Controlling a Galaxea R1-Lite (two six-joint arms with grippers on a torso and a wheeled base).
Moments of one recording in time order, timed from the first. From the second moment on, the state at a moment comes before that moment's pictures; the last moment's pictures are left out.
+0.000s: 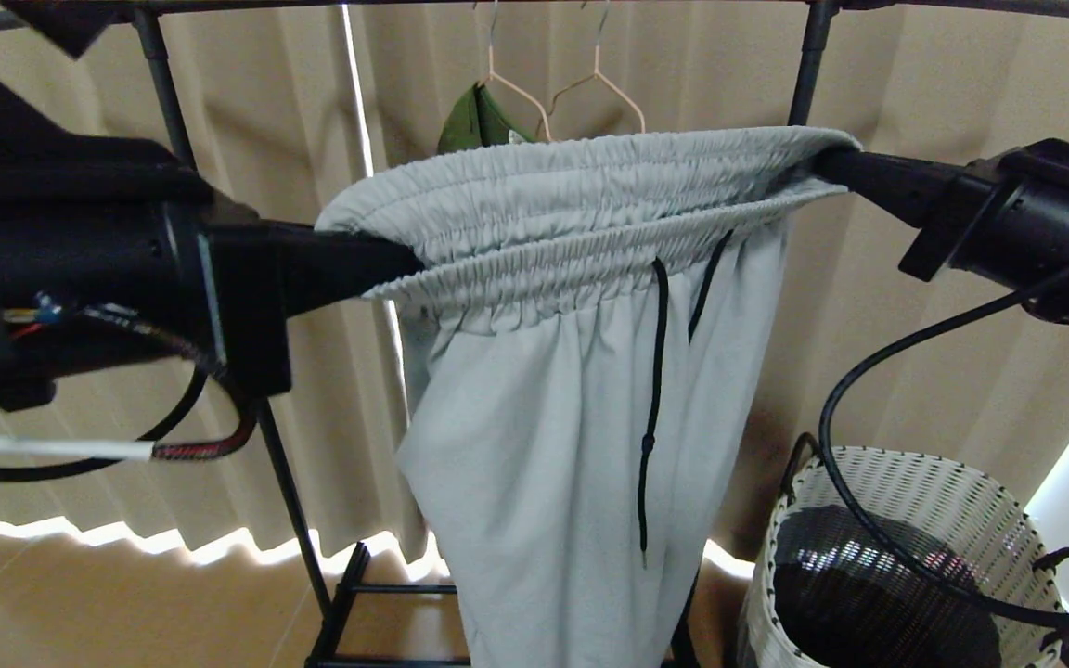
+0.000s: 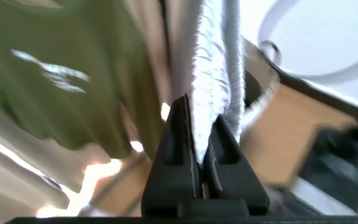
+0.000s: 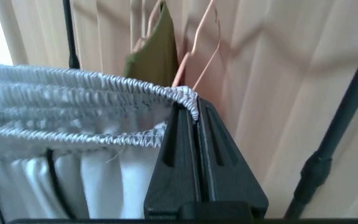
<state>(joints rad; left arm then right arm) -0.69 1.32 -1.18 0.03 -0.11 0.05 0.36 1.42 -0.93 -0.64 0.23 0.06</state>
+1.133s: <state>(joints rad) -0.59 1.44 -1.17 -0.09 -0.10 0.10 0.39 1.17 -0.83 -0.33 0.24 0.06</state>
